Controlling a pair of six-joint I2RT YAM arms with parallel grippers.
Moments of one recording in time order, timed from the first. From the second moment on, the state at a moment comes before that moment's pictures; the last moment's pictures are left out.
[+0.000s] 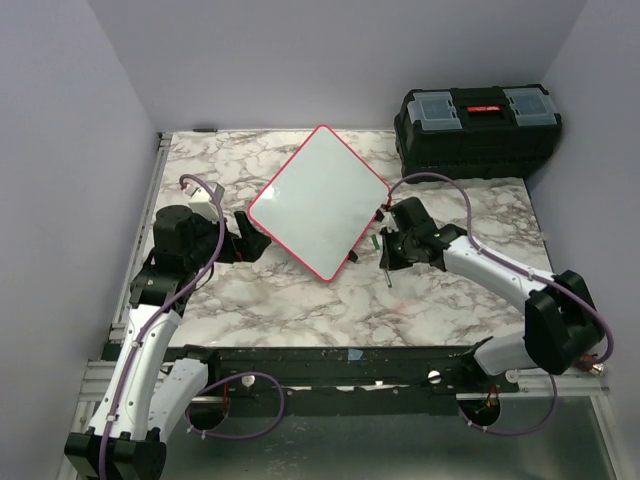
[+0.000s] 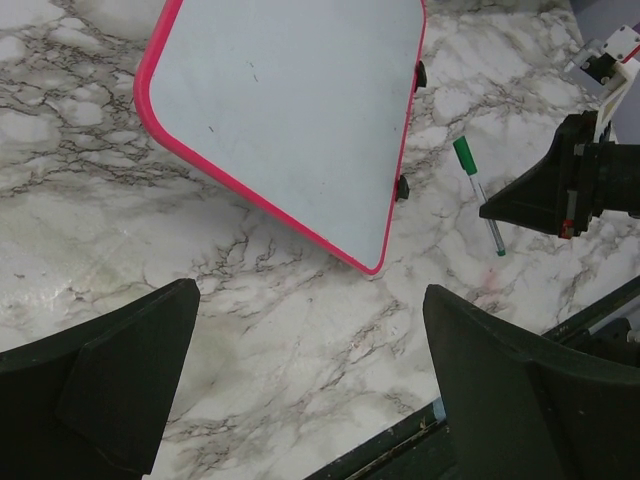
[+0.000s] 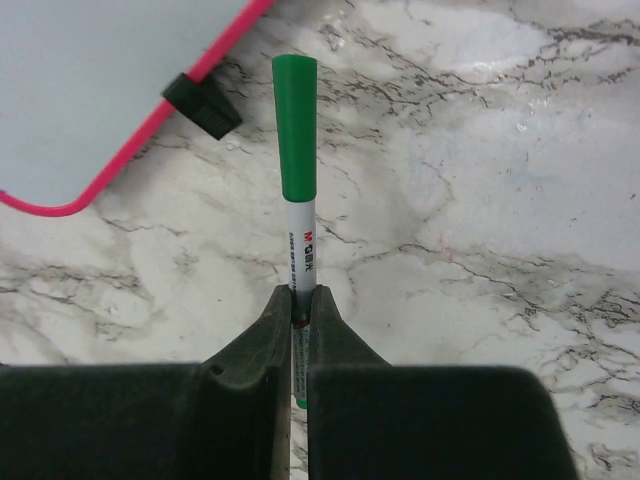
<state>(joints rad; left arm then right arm) -0.14 0.77 0.83 -0.51 0.41 -0.32 0.57 1.44 0.90 -0.46 -0.02 0.30</state>
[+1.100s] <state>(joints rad) -0.32 0.91 0.91 -0.39 0.54 -0.83 0.88 1.31 1.01 -0.13 0.02 0.08</state>
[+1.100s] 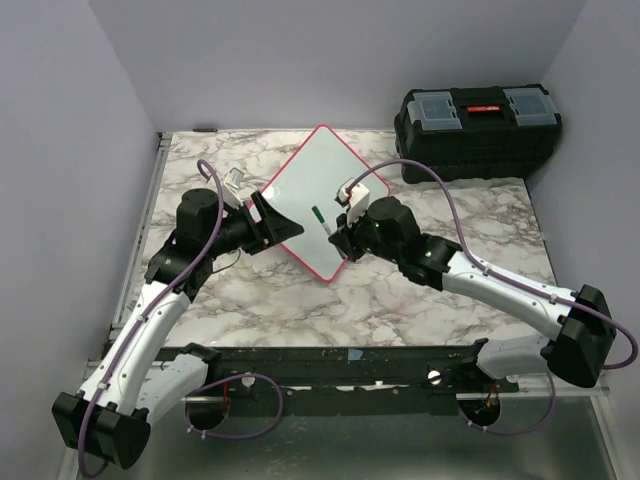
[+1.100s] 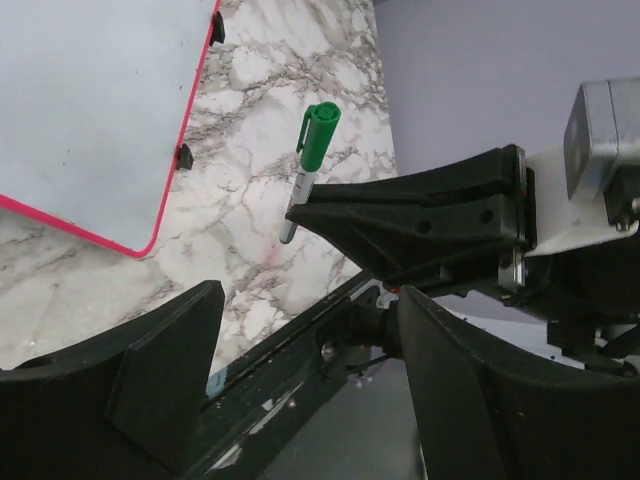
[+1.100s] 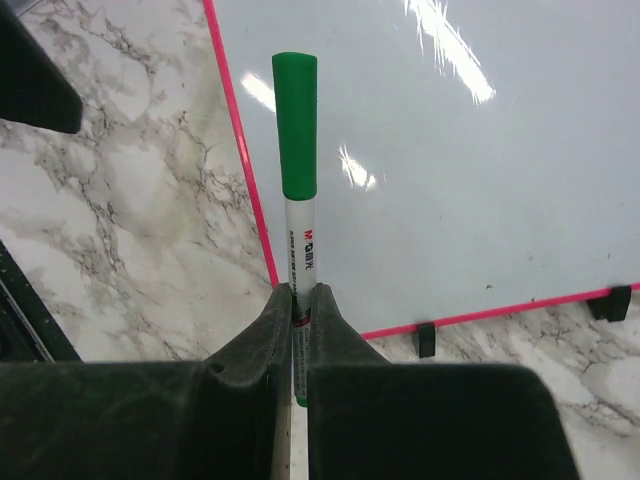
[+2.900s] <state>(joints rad) -0.36 1.00 0.91 -0.32 0.37 -1.10 1.18 1.41 1.07 -0.01 0.48 -0.46</state>
